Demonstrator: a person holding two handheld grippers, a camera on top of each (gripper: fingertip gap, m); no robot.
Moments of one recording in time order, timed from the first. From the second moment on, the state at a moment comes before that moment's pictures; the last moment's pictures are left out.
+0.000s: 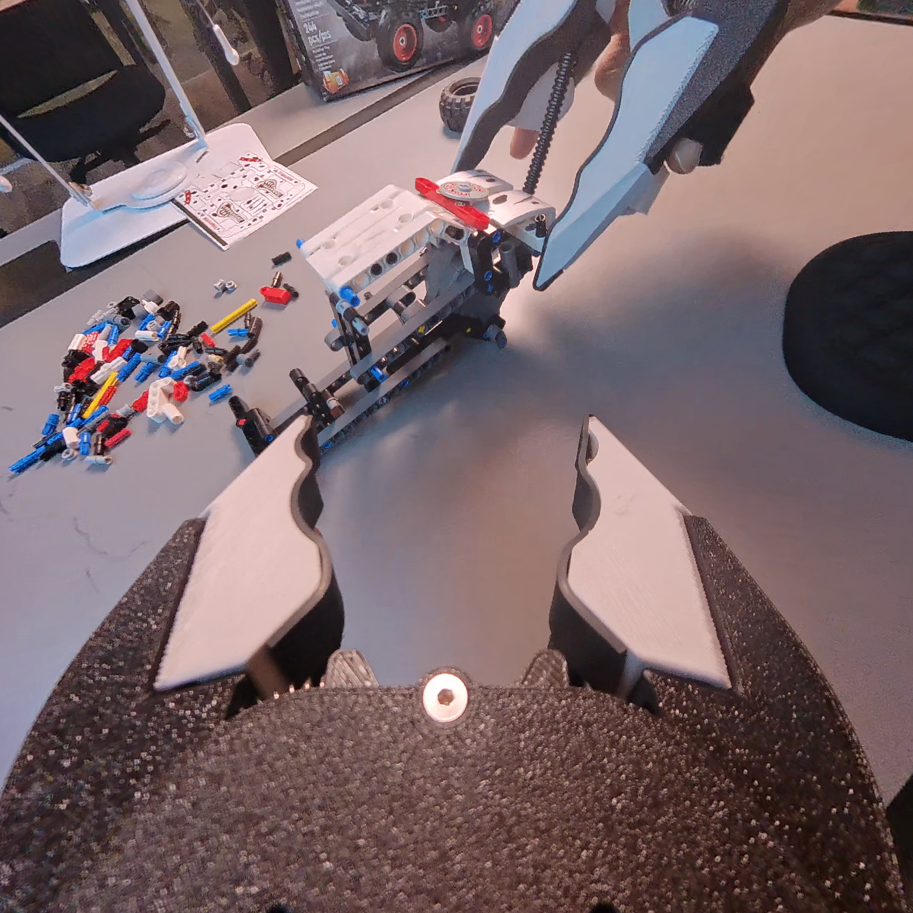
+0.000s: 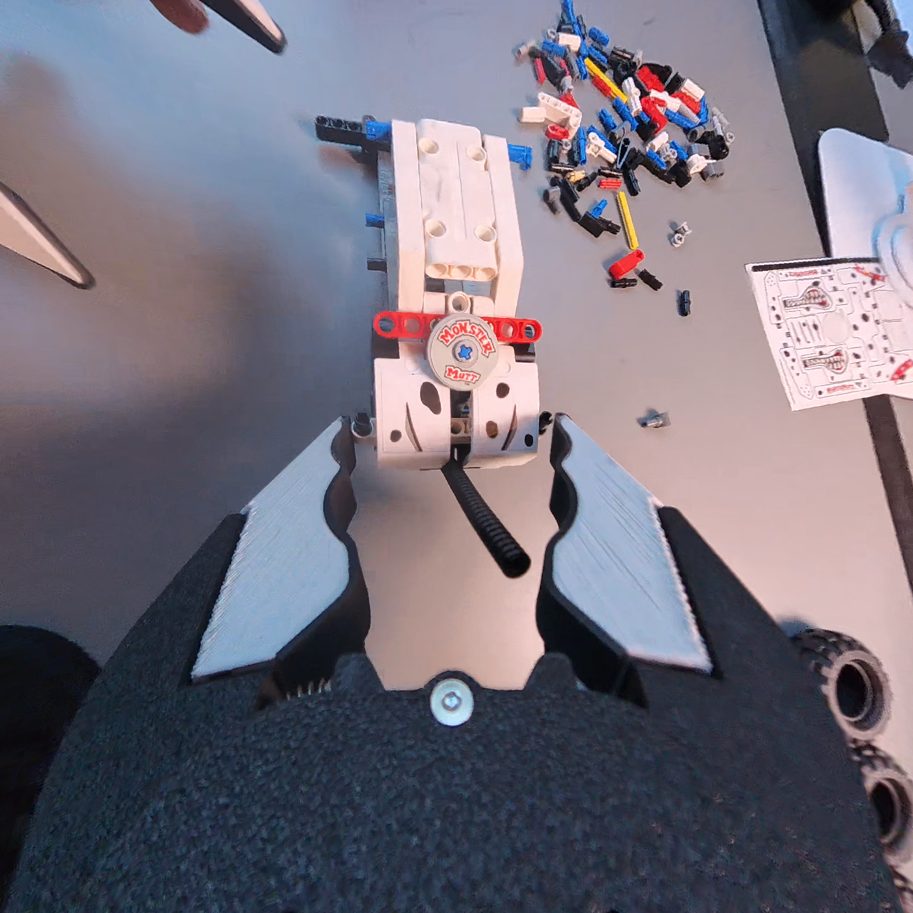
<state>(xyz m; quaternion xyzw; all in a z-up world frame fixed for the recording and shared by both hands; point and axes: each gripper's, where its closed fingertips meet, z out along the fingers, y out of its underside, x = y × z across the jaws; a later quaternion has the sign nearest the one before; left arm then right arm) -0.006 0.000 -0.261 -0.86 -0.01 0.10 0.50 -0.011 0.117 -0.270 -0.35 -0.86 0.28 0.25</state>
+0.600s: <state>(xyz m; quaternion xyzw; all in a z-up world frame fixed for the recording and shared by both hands) -0.090 -0.016 -0.227 -0.85 0.05 0.07 0.52 -0.024 0.139 -0.271 -0.38 -0.83 0.32 0.25</state>
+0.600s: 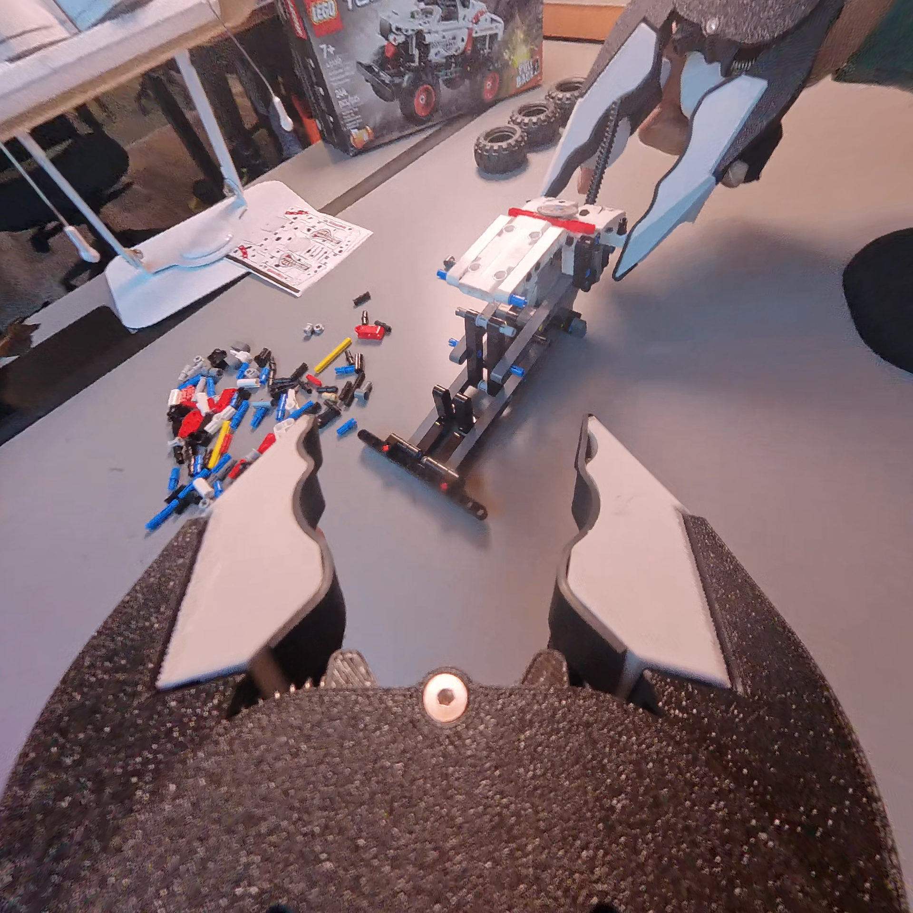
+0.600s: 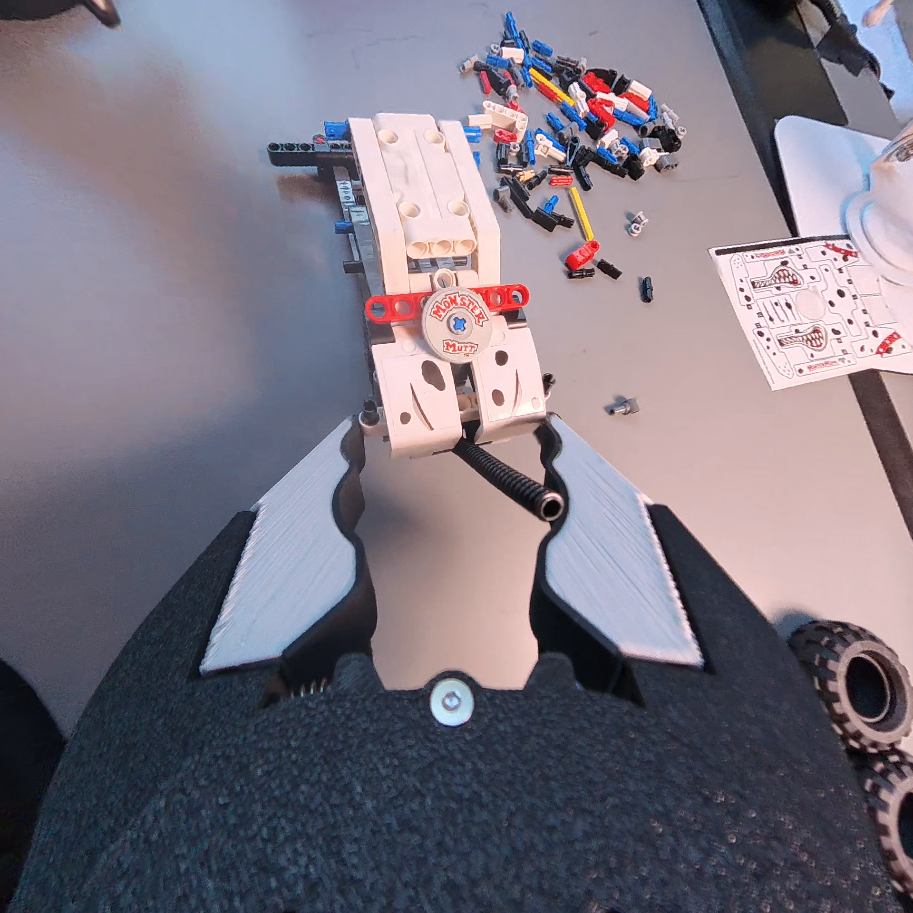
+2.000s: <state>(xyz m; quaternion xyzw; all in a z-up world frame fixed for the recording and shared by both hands) -0.061 0.043 -0.292 -0.84 0.26 0.00 0.47 0.007 0.140 -0.260 -0.43 -0.75 0.40 0.29</state>
